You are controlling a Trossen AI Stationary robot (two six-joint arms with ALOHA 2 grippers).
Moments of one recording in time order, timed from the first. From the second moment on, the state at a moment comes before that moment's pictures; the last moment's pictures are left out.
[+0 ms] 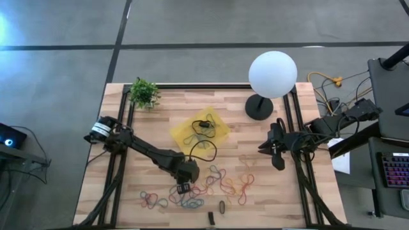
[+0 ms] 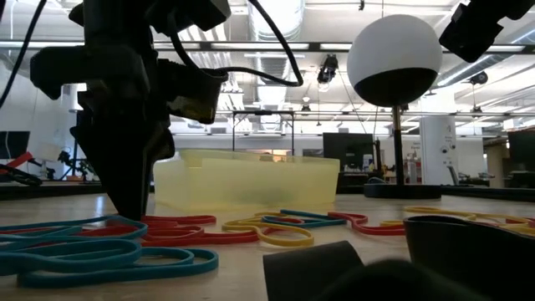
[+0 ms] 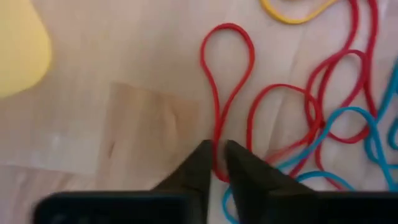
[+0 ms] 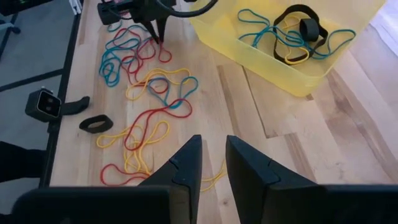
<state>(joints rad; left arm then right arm) -0.38 1.85 1.09 -0.53 0.07 -0.65 0.42 0.83 0.77 -0.70 0.26 0.58</state>
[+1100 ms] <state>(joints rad) -0.37 1.35 1.09 -0.55 -0.43 -0.57 0.42 0.83 0.77 -0.70 0.31 0.58</state>
